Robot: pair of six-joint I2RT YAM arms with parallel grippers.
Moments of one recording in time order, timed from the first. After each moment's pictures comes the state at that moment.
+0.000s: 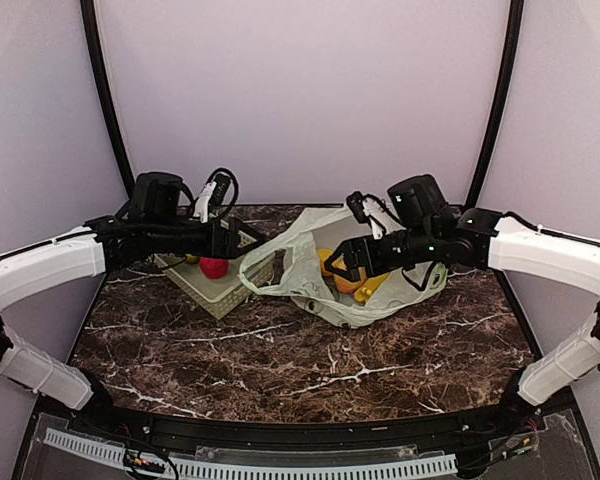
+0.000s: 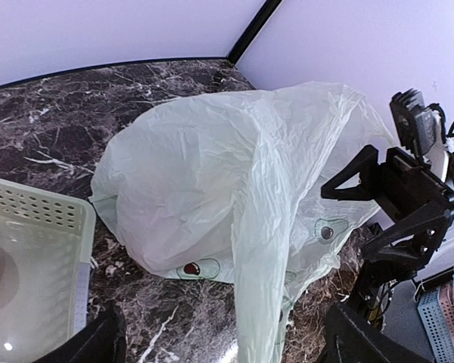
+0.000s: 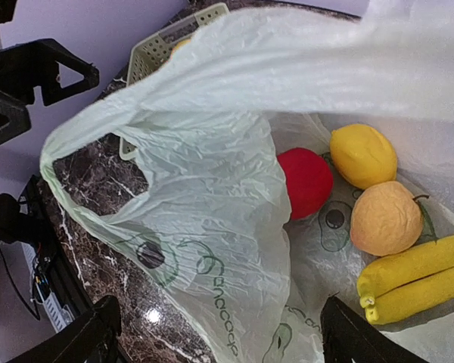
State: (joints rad) left arm -0.60 1.29 1.03 -0.21 0.36 -0.41; right arm 0.83 1.38 1.15 -0.40 -0.18 0.35
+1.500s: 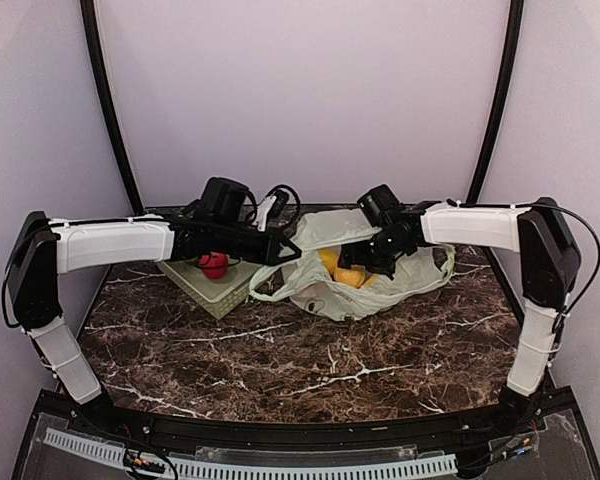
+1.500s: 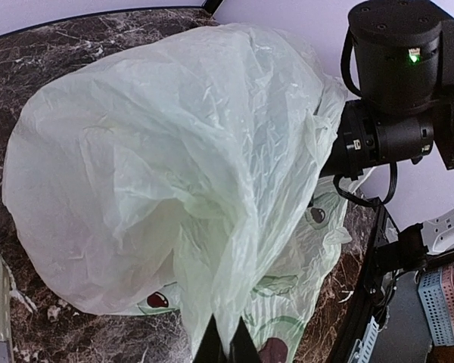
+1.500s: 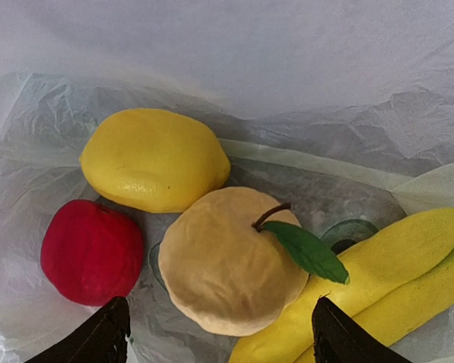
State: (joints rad) left arm -0.72 1.71 1.26 -0.13 0.42 -0.40; right arm 0.64 1.86 1.38 -0.51 -0.02 0.60
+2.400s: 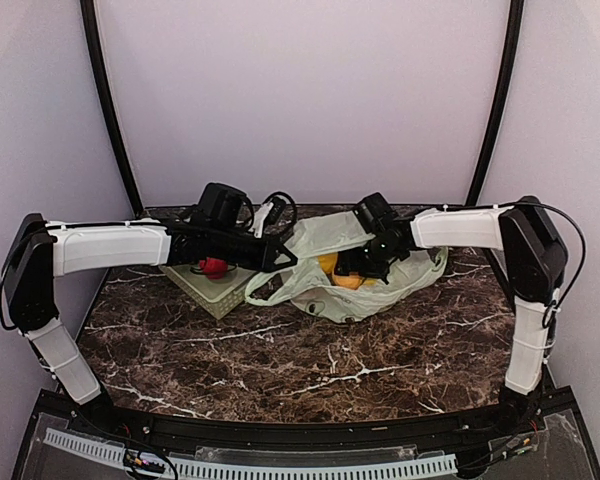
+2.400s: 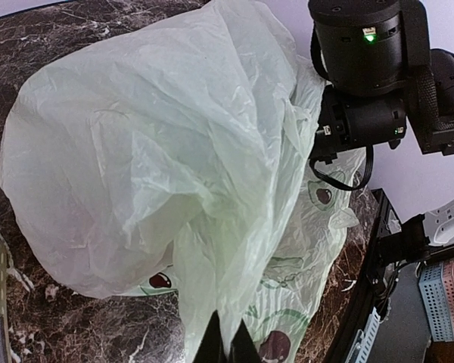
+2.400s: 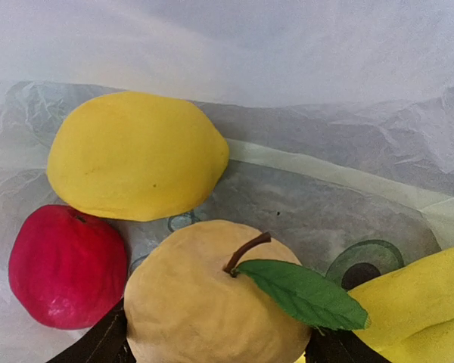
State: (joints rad) left arm -0.72 1.68 1.21 -0.14 0.42 -0.40; right arm 0.63 1.98 1.41 -0.45 -0.05 0.52
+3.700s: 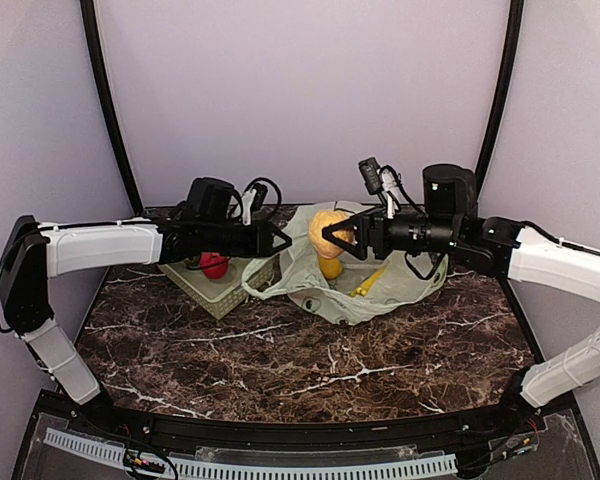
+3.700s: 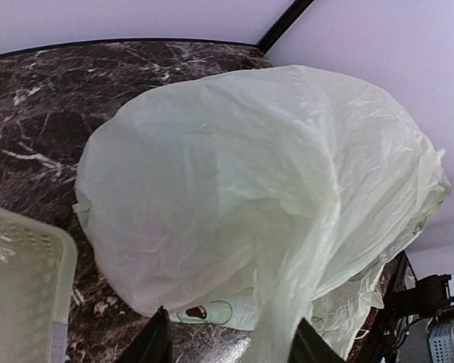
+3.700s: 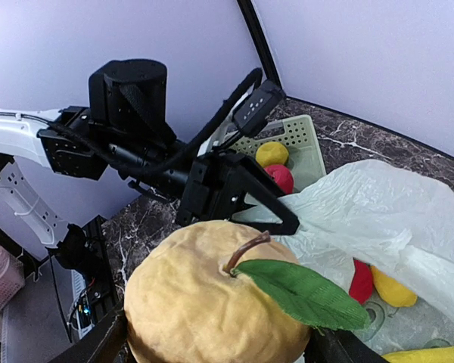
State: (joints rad) left arm -0.67 1.66 1.20 -0.05 0.29 -0.50; right arm 0.82 1.28 1.06 -0.06 -0.33 0.30
